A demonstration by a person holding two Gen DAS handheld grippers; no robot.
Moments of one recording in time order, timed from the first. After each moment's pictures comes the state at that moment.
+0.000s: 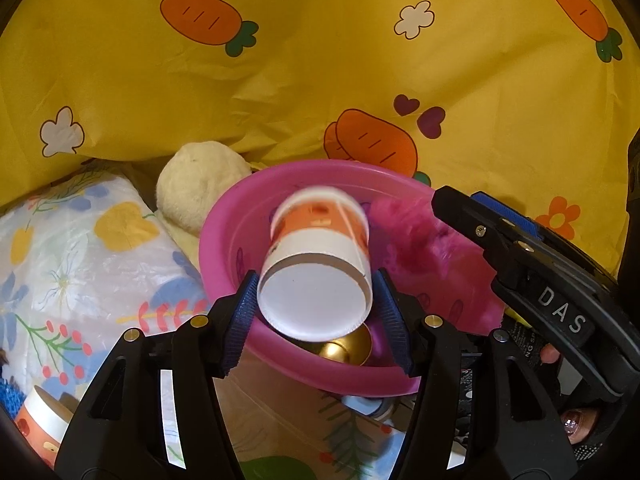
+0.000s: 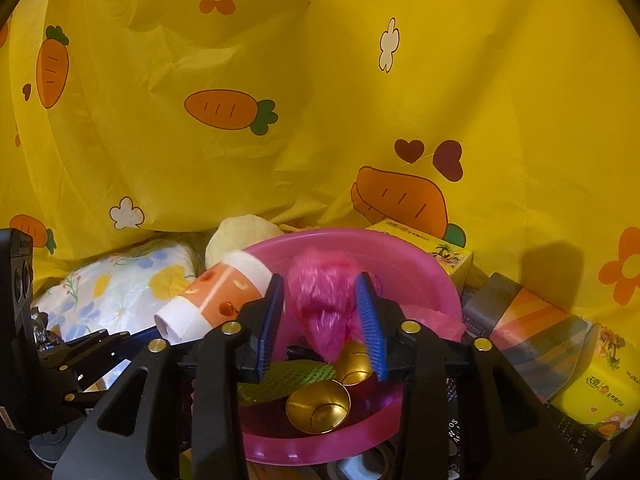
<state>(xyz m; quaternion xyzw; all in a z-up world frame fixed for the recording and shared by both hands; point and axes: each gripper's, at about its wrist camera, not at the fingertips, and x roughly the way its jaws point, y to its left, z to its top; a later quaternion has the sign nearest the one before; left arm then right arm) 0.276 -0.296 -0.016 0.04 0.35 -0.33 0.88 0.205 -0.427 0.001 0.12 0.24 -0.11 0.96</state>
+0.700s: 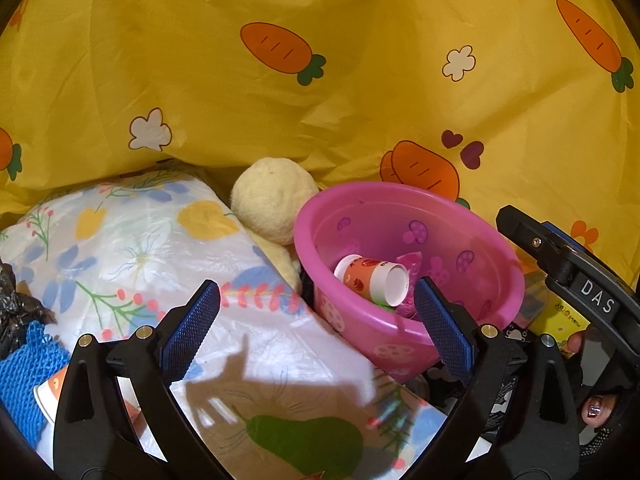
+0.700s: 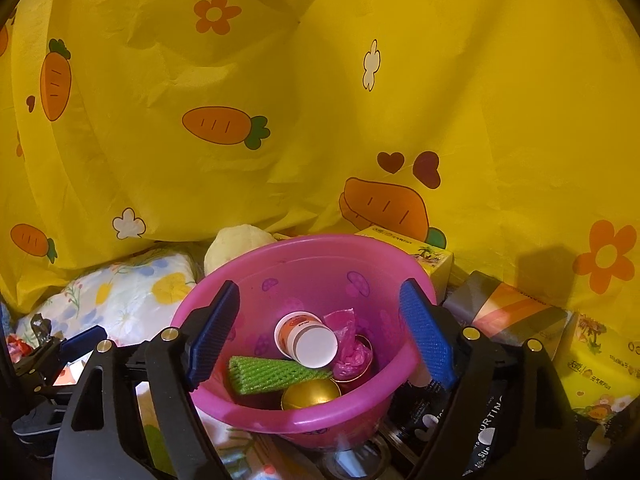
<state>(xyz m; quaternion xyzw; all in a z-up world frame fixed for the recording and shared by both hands) 0.248 -0.236 -0.002 0.02 0.31 -0.24 0.92 0.176 -0.414 0.012 0.12 0.22 -0.13 0.96</state>
